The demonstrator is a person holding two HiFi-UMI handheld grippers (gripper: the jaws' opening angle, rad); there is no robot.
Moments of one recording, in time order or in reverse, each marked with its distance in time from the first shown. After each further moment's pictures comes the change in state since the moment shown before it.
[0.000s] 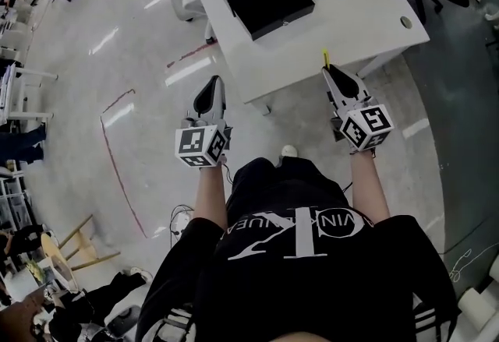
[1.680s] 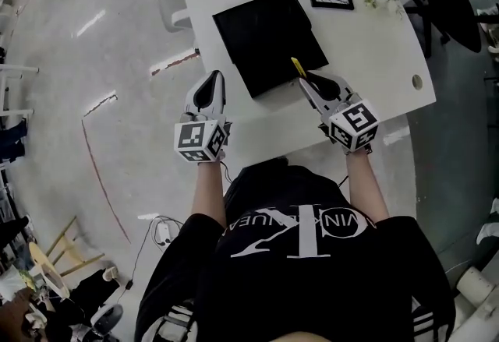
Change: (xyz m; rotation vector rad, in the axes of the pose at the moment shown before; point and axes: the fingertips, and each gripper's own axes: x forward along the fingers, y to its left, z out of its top) left arm 0.199 0.093 -0.011 -0.091 0.030 0.051; right arm 0.205 -0.069 -0.003 -0.141 0.265 0.259
